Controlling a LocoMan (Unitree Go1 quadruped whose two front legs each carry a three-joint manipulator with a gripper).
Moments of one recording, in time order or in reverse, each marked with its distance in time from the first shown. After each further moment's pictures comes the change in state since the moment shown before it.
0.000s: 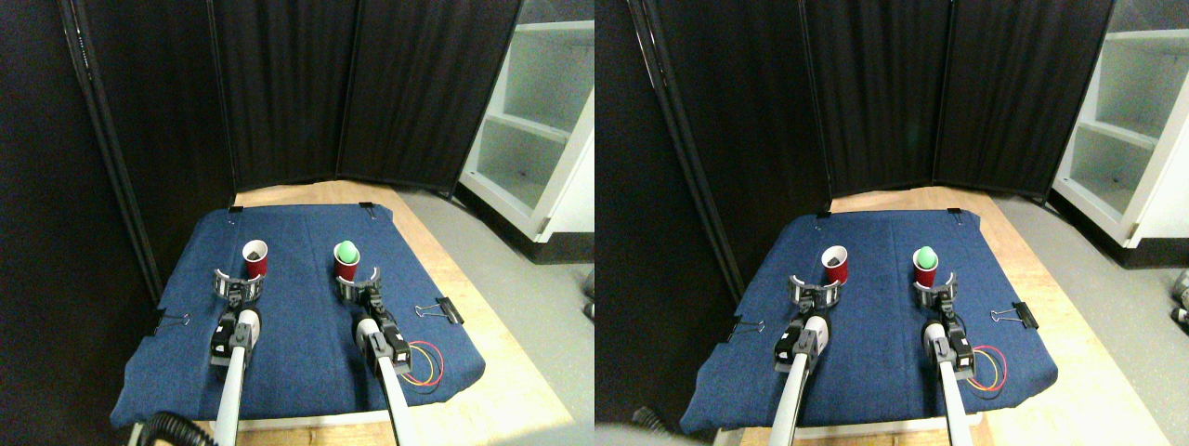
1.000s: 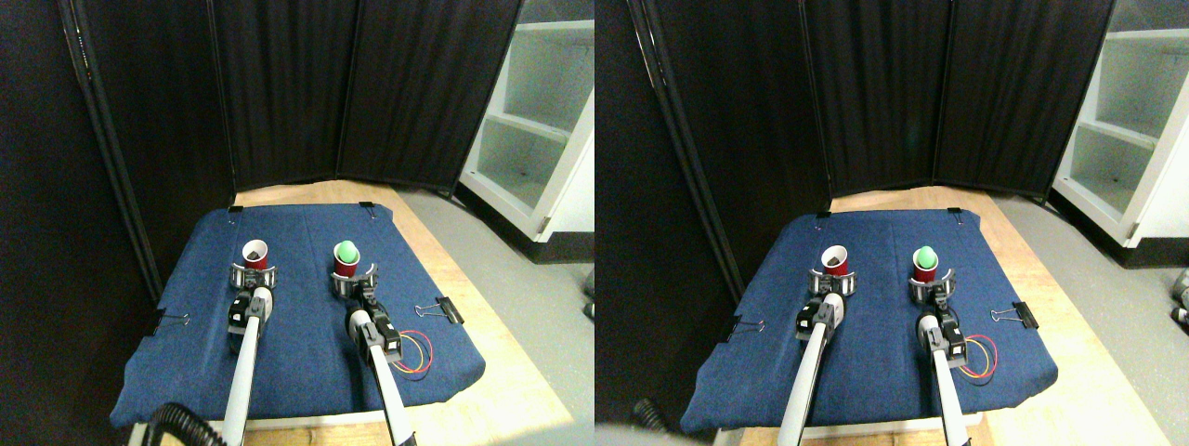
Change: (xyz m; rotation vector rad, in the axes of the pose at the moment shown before) right arm 0.015 -0.002 -0.005 -0.008 -0.027 -0.024; left arm 0.029 -0.001 -0.035 -0.087 0.120 0.111
